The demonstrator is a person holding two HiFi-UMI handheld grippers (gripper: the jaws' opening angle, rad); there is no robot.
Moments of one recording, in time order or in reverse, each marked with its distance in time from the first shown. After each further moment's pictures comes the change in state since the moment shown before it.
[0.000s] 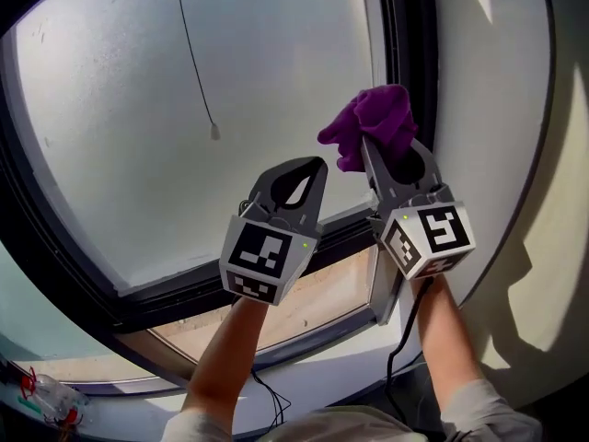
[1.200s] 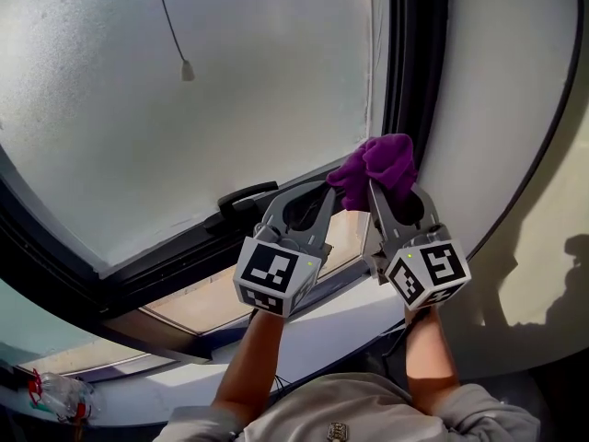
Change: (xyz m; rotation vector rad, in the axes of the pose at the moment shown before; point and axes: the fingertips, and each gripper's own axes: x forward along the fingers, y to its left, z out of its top) left arm -0.029 -0.063 -0.131 -0.296 0.100 -0.112; right arm -0.093 0.031 -0.141 0.173 0.273 -0.080
